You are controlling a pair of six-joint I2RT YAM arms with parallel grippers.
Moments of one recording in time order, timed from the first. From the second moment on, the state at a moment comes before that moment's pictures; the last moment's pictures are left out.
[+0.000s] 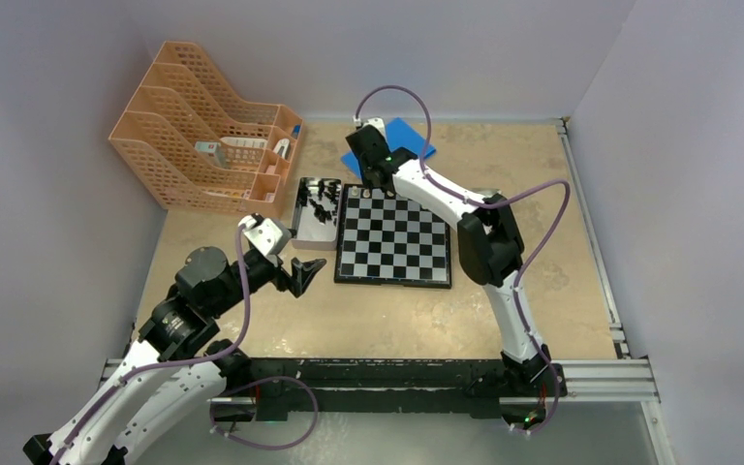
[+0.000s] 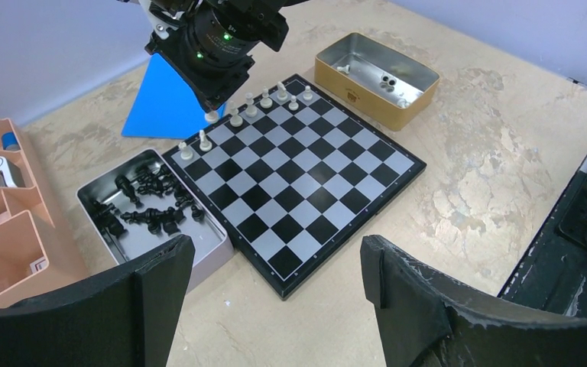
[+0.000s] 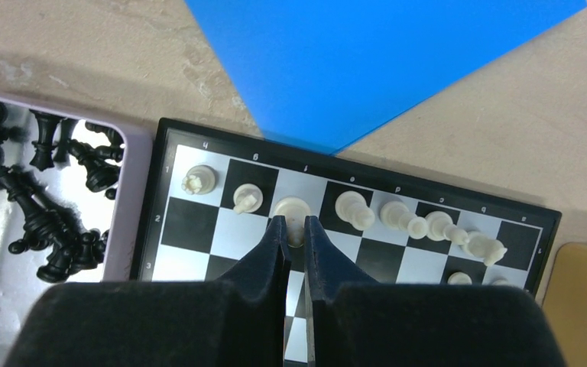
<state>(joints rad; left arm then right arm) -0.65 0.50 0.70 -0.33 0.13 0.03 0.67 2.24 1.97 -0.58 0.42 0.31</state>
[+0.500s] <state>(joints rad) -0.65 0.50 0.70 -0.33 0.13 0.03 0.67 2.32 1.99 -0.63 0.39 0.31</state>
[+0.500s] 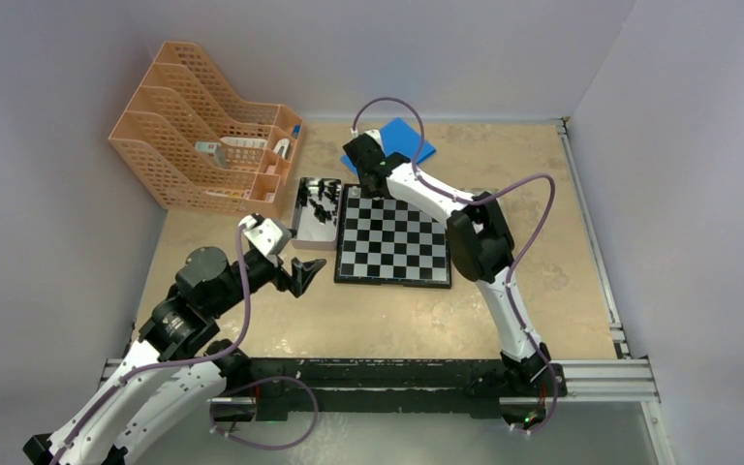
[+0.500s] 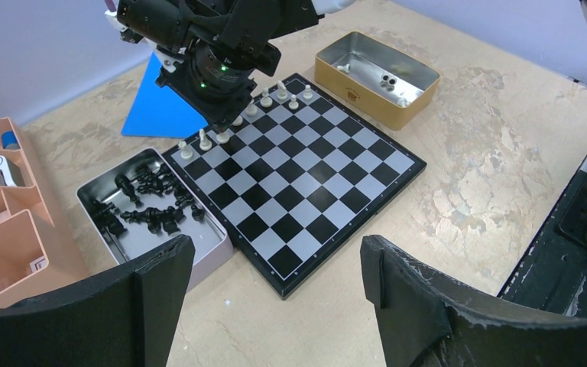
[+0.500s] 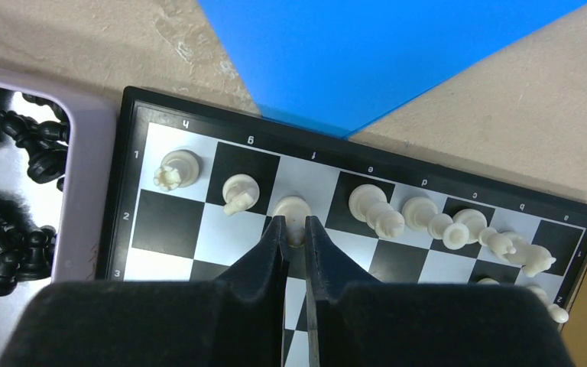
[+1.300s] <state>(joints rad) -0.65 0.51 0.70 -0.33 0.14 0.03 0.64 2.33 2.02 -0.65 0.37 0.32</state>
